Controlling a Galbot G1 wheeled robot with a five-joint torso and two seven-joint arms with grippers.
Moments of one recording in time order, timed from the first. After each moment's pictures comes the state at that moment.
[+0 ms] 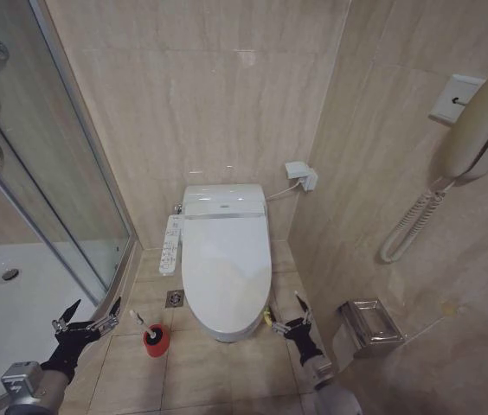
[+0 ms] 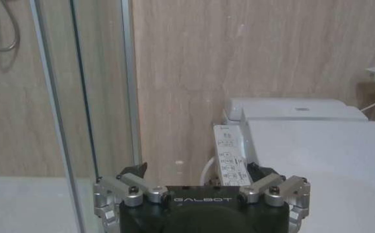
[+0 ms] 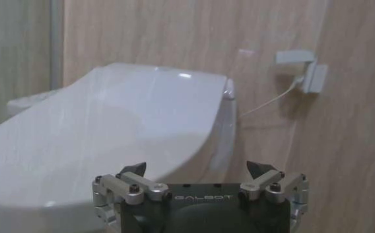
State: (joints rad) left arm 1.69 -1.17 -0.84 -2.12 -0.51 0.13 0.01; right arm -1.31 1.43 0.43 1.43 -0.06 0.41 -0.08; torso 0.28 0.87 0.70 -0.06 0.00
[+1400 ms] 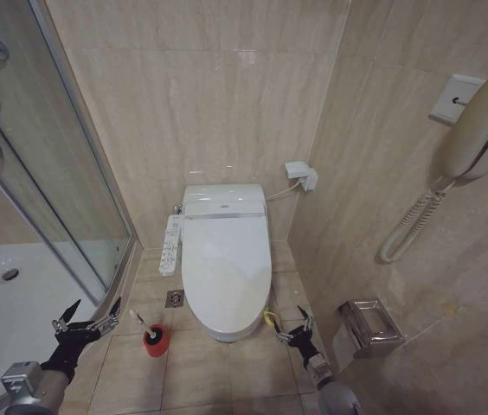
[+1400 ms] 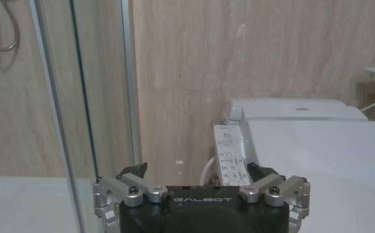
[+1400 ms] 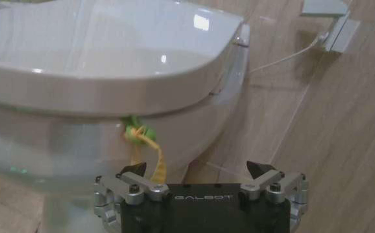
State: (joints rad) left arm 1.69 -1.17 -0.84 -2.12 -0.51 0.13 0.01; right arm -1.18 1.40 0.43 1.13 -0.19 0.45 -0.06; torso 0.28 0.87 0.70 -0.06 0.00
